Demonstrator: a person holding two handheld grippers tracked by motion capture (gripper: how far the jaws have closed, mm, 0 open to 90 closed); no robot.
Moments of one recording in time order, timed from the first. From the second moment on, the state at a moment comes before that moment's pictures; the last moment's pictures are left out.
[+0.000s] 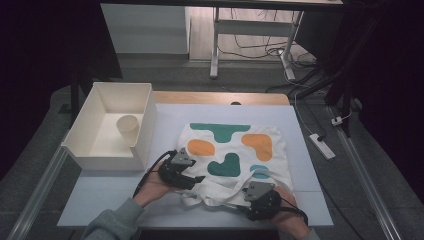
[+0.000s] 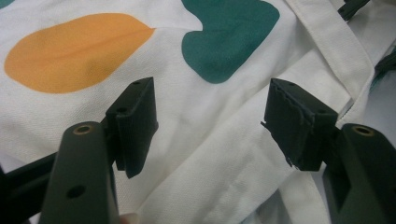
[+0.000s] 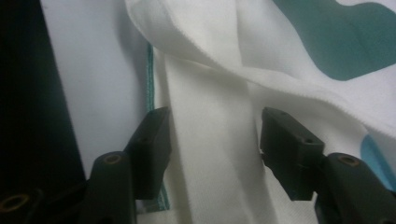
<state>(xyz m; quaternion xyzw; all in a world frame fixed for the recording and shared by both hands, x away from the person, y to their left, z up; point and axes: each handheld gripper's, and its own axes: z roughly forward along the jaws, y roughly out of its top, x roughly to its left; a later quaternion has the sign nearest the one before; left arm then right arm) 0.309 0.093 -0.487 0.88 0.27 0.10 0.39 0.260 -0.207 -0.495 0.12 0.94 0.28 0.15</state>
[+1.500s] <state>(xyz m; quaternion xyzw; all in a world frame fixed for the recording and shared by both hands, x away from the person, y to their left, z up) 0.314 0.070 -0.475 0.89 0.20 0.11 0.39 0.314 -0.222 -0.447 0.18 0.88 0.40 0.21</state>
